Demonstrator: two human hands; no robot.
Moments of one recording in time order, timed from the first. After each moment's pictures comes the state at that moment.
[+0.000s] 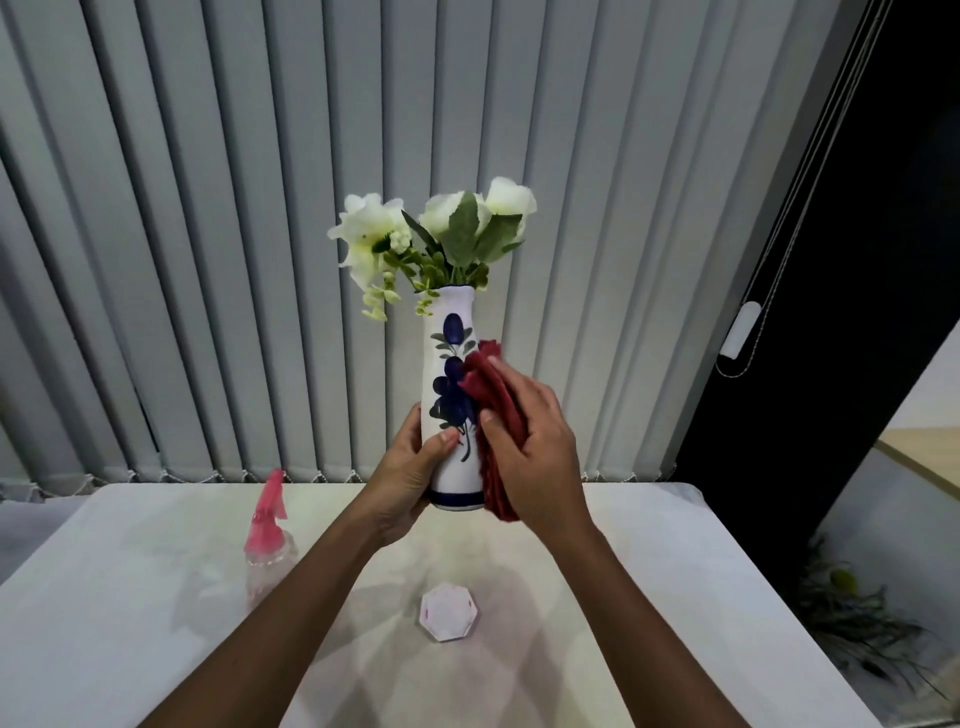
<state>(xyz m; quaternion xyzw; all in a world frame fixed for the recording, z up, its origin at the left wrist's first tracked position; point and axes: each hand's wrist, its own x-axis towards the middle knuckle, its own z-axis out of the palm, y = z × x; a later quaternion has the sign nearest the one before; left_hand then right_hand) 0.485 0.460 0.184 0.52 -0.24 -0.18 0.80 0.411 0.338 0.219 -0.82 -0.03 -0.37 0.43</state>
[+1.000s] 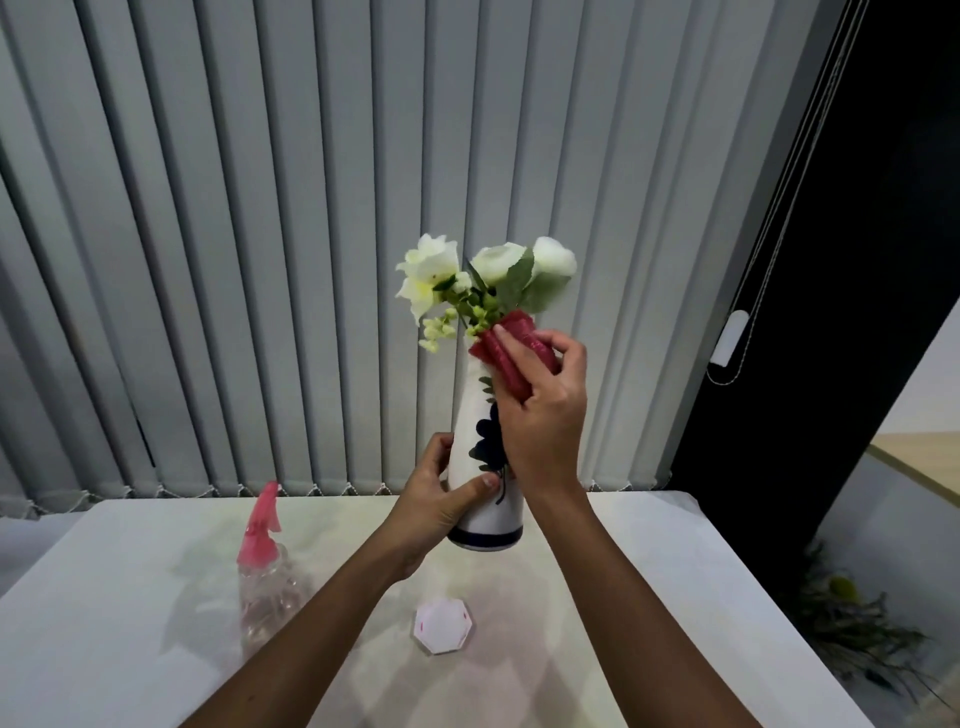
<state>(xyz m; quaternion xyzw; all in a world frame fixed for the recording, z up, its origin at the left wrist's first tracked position) 0.463 0.442 0.174 0.63 -0.25 -0.15 0.72 0.436 0.327 0.247 -0.77 0.00 -0.57 0.29</state>
